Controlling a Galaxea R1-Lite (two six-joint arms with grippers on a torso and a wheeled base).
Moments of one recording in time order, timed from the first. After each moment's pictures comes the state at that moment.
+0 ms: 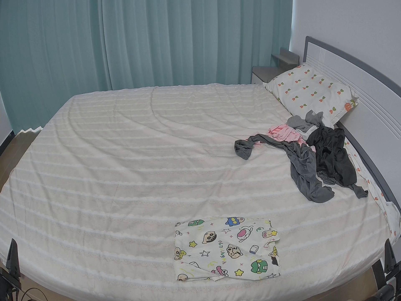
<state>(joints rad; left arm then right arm) 0.01 0.06 -0.18 0.10 0.31 -0.09 0.00 0.04 -0.05 -0.04 -0.14 -0.10</state>
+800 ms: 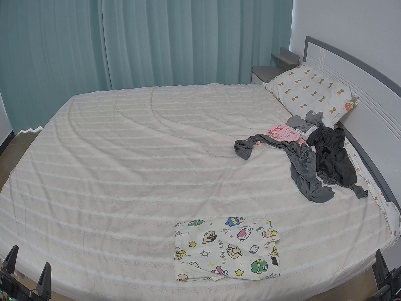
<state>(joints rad) 0.00 0.01 -0.02 0.01 0.02 0.02 0.00 0.01 -0.04 0.04 -0.08 -0.08</state>
